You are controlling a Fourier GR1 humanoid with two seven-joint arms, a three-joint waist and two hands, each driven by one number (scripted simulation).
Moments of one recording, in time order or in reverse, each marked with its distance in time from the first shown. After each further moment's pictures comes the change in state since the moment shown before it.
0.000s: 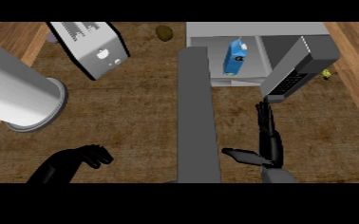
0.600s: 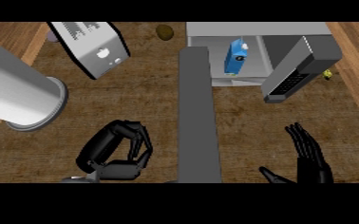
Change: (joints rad) left arm -0.251 -0.024 -0.204 0.194 -0.203 0.199 -0.003; right arm 0.384 -0.104 0.017 -0.554 -0.114 0.108 0.166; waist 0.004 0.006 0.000
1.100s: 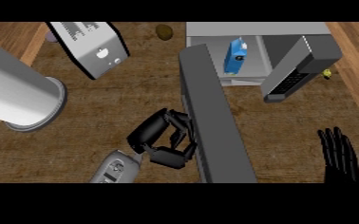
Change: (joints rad) left arm -0.262 0.002 -0.276 0.262 -0.038 0.258 -0.031; right arm 0.107 -0.078 -0.050 -0.181 -0.014 0.025 0.048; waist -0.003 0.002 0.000
